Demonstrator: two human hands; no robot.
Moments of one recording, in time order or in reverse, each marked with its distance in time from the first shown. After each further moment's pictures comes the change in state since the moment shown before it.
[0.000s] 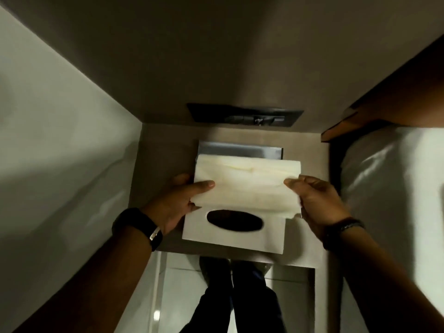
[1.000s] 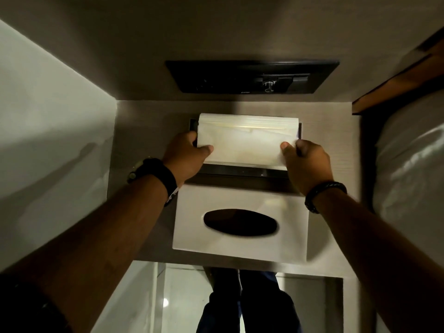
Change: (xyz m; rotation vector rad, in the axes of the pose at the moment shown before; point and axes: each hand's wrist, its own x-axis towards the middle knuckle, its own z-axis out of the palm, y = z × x) left_hand 0.123 -0.013 0.005 0.620 0.241 0.119; right_hand 0.116 0.051 0.039 -0.650 0.197 -0.279
